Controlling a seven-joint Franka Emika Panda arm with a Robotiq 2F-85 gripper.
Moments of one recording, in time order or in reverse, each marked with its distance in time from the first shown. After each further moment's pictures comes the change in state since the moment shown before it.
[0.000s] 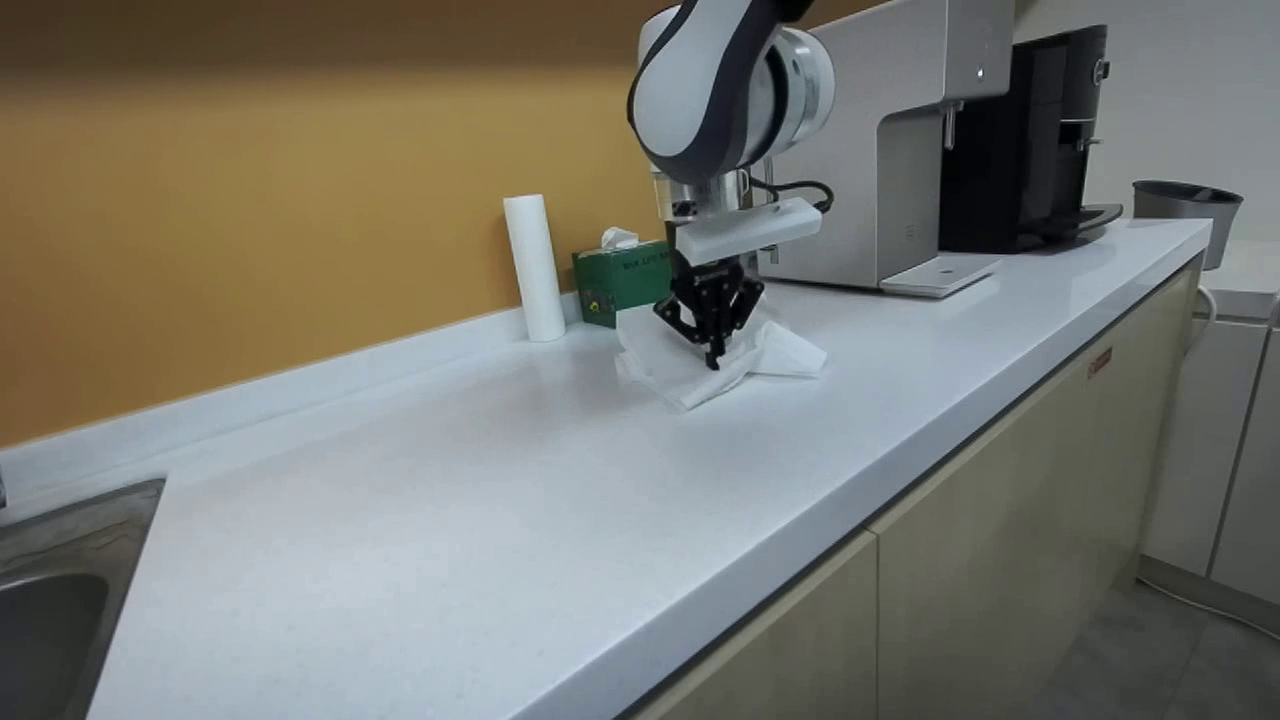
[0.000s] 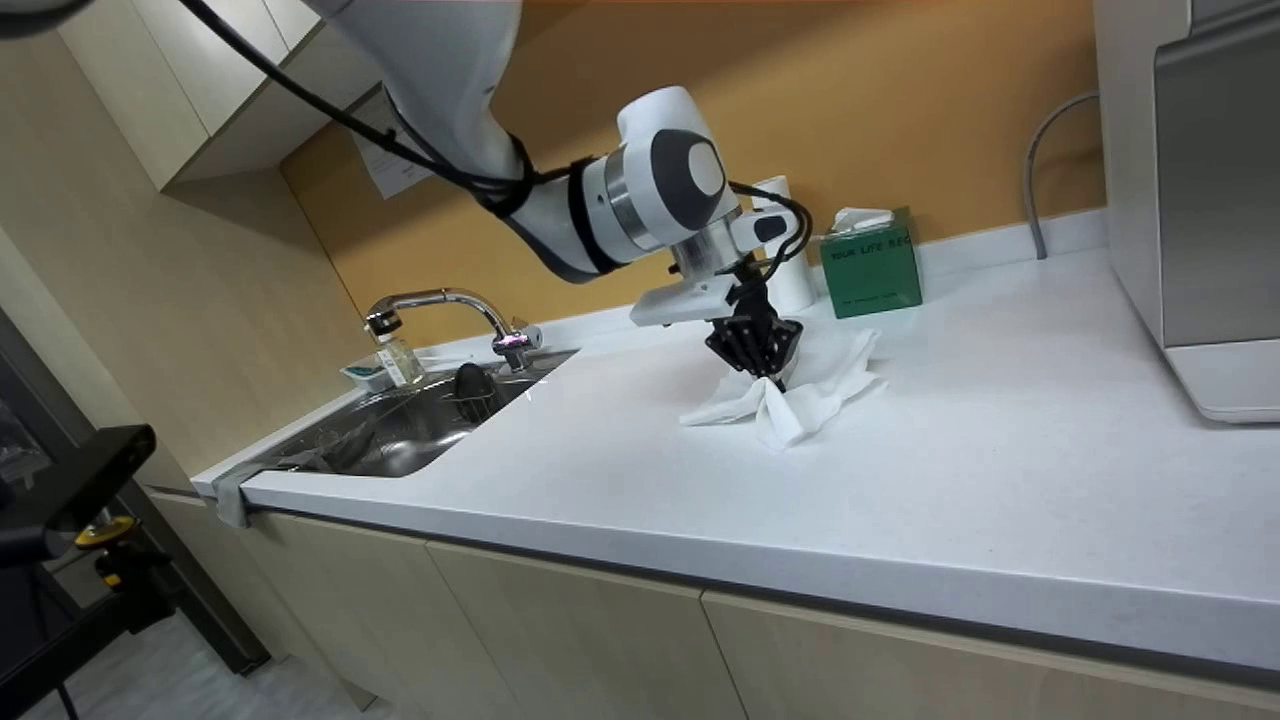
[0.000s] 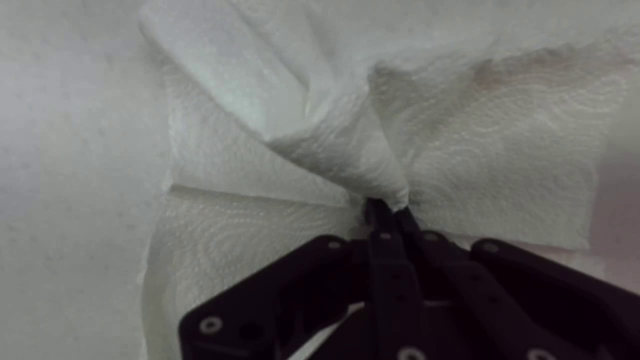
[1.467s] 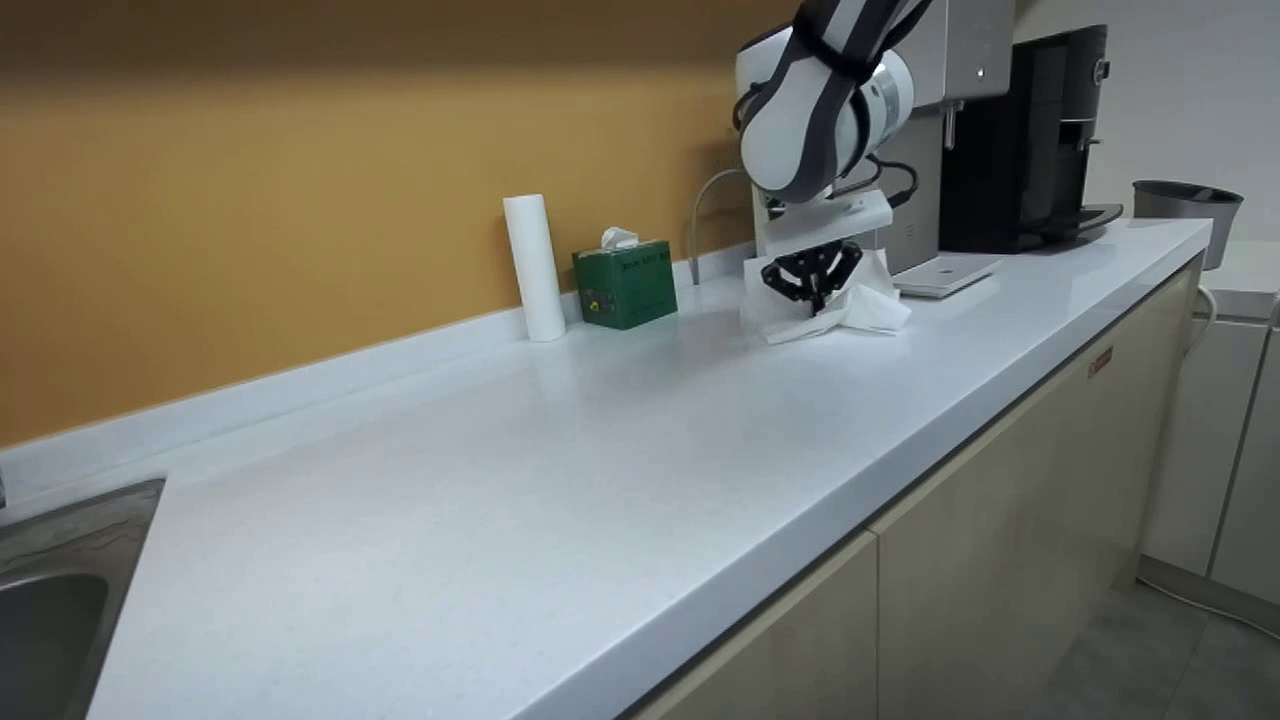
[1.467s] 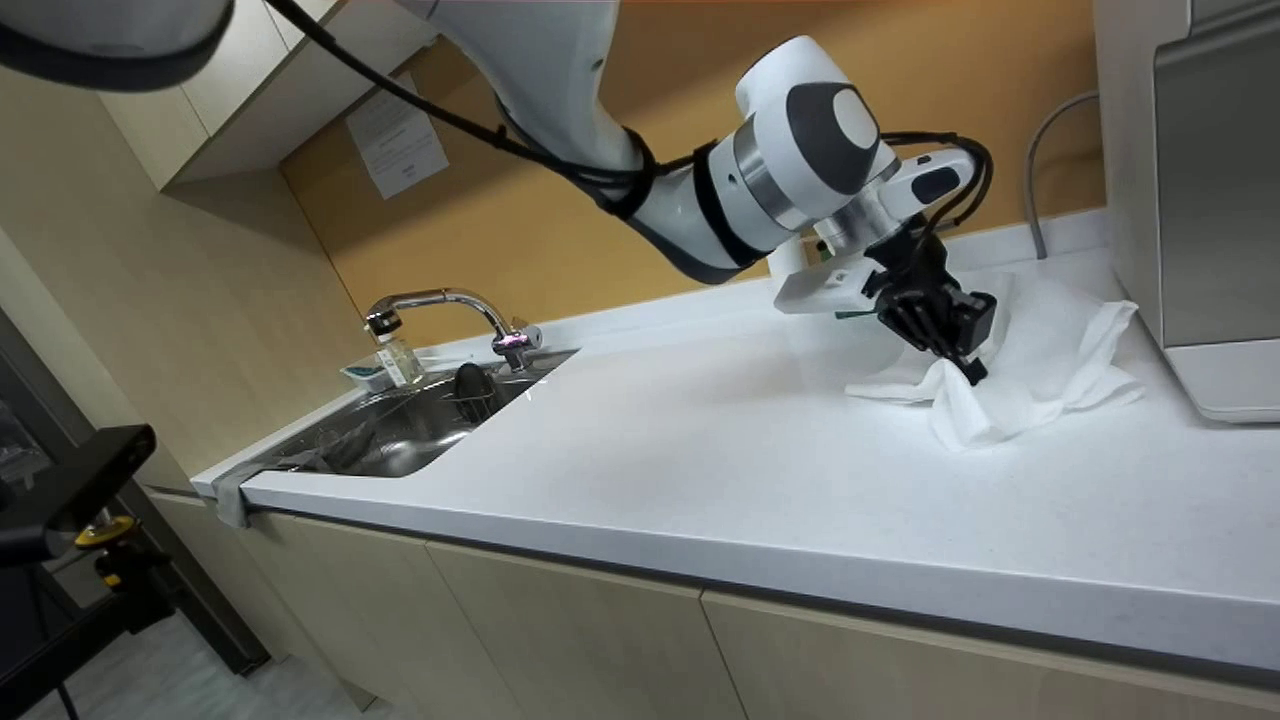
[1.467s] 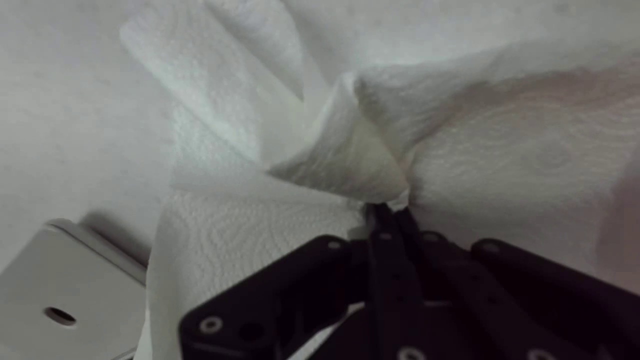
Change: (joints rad) arm 0.023 0.065 -0.299 0.015 -0.038 0.066 0.264
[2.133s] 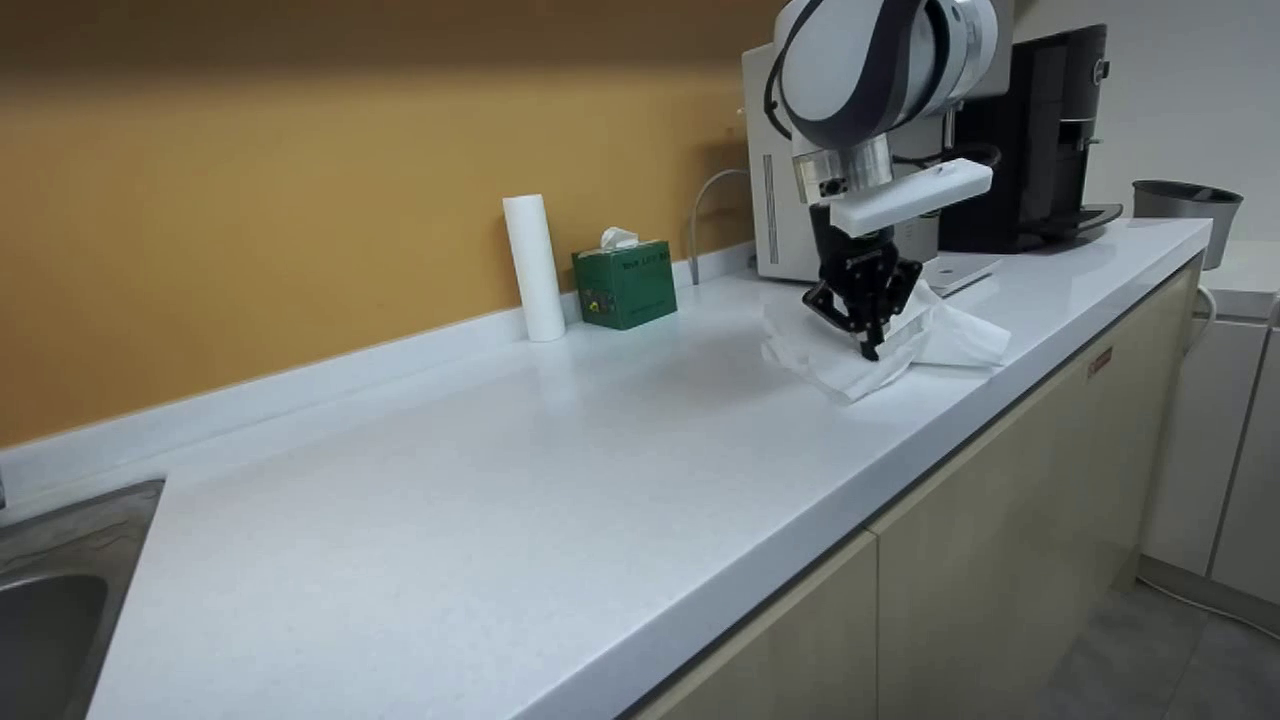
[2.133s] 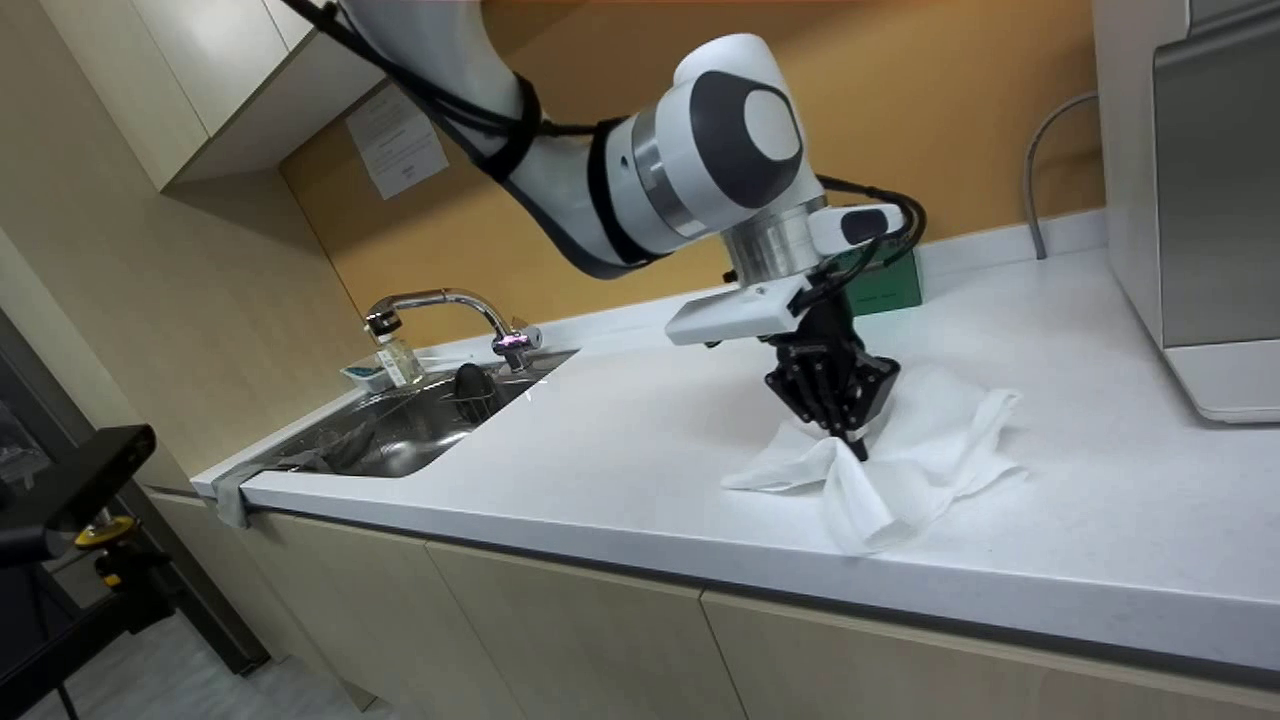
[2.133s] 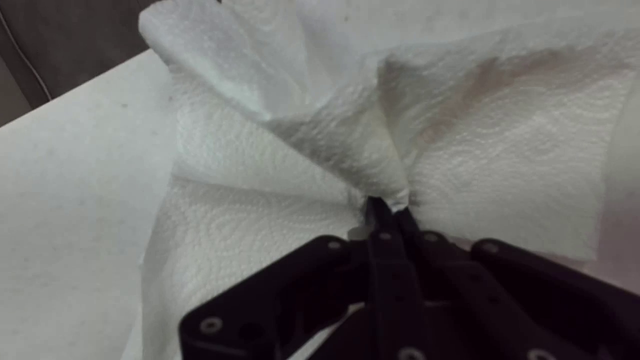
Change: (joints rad) arm -0.094 -0.292 0.203 -0.370 0.025 -0.117 -0.304
